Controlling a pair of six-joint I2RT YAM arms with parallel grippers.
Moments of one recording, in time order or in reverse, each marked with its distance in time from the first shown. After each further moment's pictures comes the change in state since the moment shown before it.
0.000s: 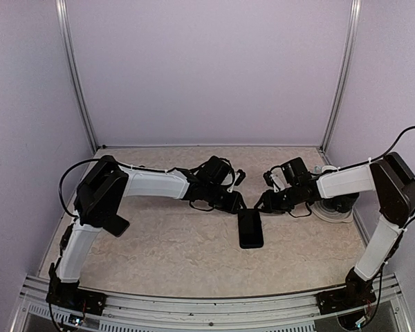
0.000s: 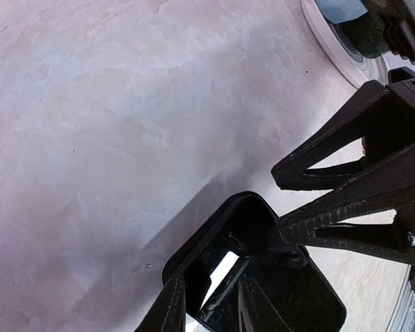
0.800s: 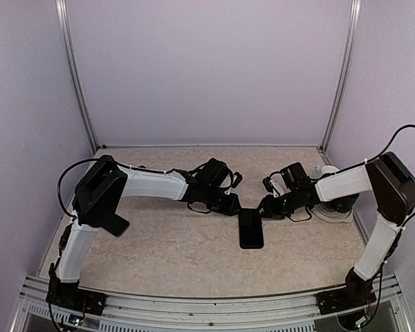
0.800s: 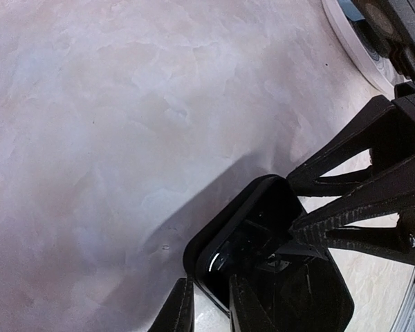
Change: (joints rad) left arm -0.004 -0.023 -0.044 -0.008 -0.034 -0.030; right arm 0.000 0.026 -0.037 0.028 -0.041 0.012
